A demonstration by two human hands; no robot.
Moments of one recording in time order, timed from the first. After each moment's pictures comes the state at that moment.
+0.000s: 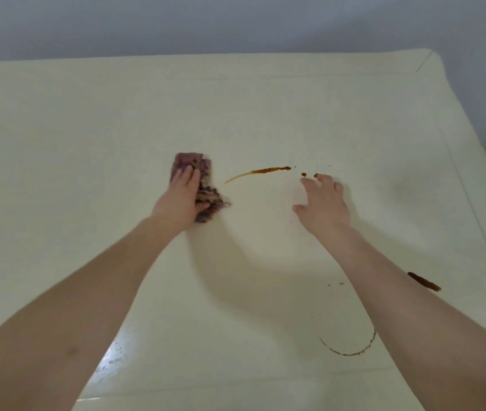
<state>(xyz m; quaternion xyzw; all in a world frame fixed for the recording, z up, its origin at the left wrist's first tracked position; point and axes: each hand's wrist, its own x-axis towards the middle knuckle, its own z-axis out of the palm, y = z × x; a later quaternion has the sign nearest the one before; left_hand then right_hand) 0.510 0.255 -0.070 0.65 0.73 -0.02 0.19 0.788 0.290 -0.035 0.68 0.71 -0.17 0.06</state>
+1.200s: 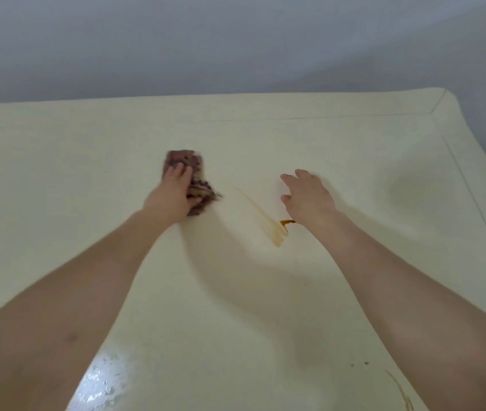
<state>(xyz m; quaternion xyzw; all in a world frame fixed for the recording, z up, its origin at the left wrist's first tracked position) 0.455 0.376 -0.074 0.64 0.74 -0.01 0.19 0.724 0.419 -0.038 0.62 0.76 -0.17 0.09</state>
